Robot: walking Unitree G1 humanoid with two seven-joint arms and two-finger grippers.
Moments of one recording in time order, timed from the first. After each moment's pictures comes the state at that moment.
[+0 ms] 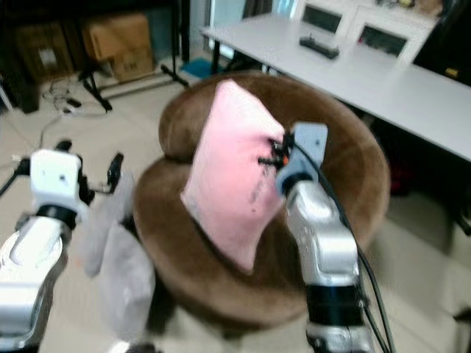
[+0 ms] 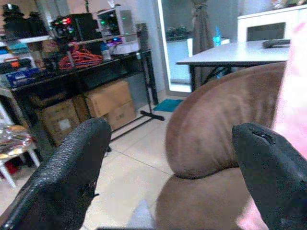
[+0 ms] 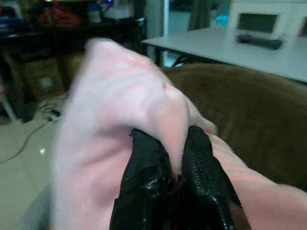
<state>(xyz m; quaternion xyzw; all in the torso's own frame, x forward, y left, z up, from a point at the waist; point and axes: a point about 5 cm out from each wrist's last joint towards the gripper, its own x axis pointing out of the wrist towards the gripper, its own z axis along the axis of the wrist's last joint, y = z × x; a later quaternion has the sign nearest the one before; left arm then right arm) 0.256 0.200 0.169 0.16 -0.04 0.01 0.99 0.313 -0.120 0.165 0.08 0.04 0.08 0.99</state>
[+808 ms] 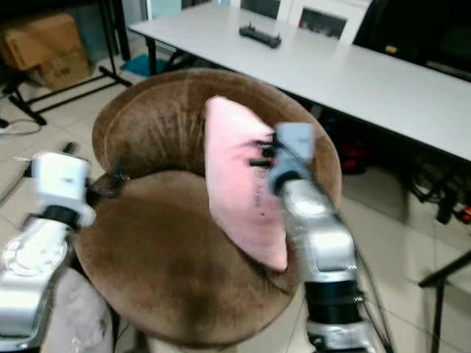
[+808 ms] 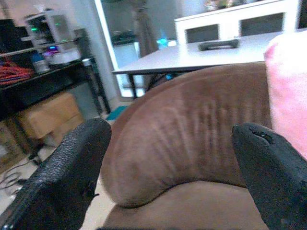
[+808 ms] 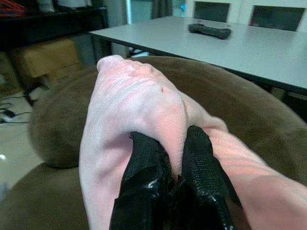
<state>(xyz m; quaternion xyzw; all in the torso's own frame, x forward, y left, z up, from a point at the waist) 0.257 0.186 0.166 0.16 -0.04 -0.03 0.99 0.315 -0.124 0.166 0.06 0.06 0.09 0.99</state>
